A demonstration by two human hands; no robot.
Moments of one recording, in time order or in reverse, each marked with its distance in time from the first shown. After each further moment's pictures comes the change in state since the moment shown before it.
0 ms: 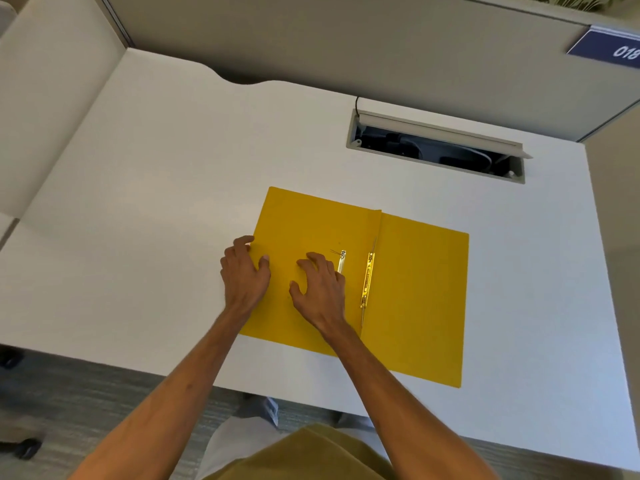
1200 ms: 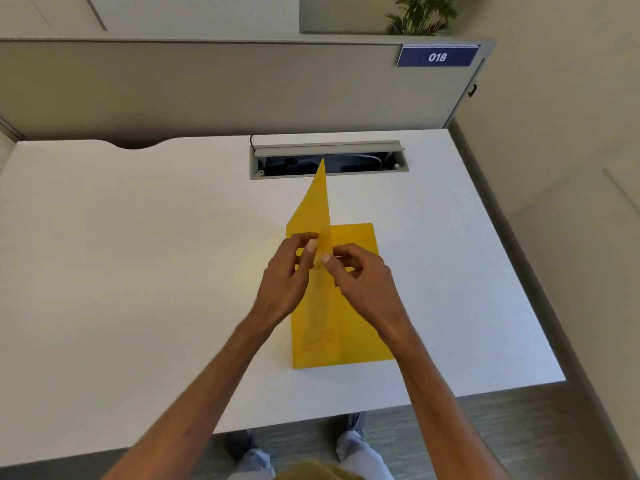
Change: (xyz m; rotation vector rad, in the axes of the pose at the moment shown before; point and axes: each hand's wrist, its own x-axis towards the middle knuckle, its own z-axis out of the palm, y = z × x) left_hand -0.114 0.205 0.057 -0.292 -0.425 0.510; right_hand -0.108 0.075 -0.238 0.697 0.286 0.269
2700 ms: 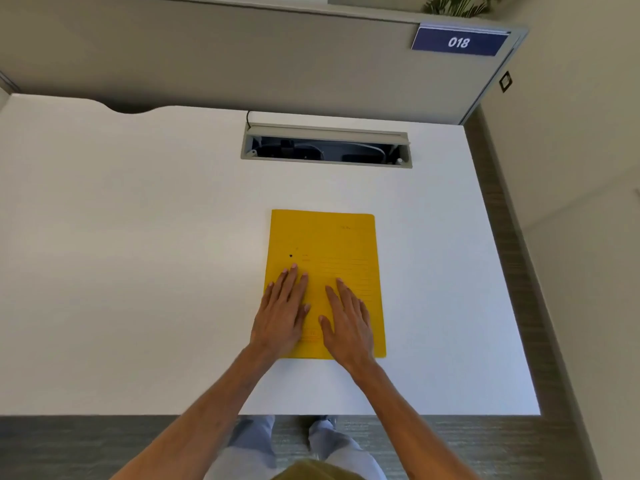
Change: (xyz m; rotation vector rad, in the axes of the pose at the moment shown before) left_hand -0.031 -0.121 0.114 0.785 -0.143 0.023; right_hand 0.017 0.213 0.008 -0.824 -0.156 -0.177
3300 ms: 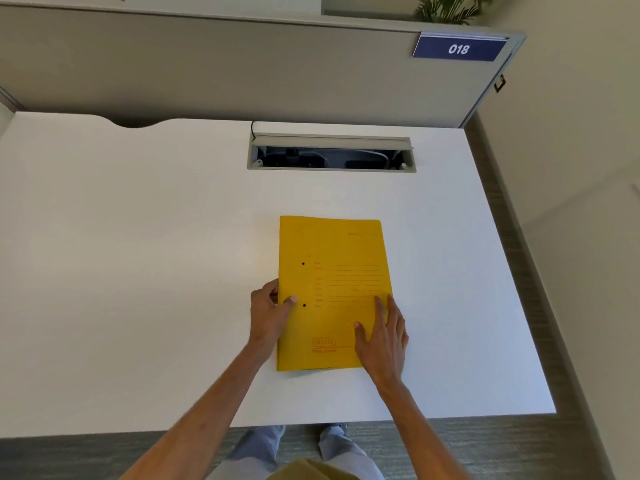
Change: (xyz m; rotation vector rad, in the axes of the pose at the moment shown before) left_hand 0.012 -0.022 -0.049 -1.042 0.133 -0.541; right_hand -0.018 0.017 0.000 0.119 0.108 0.366
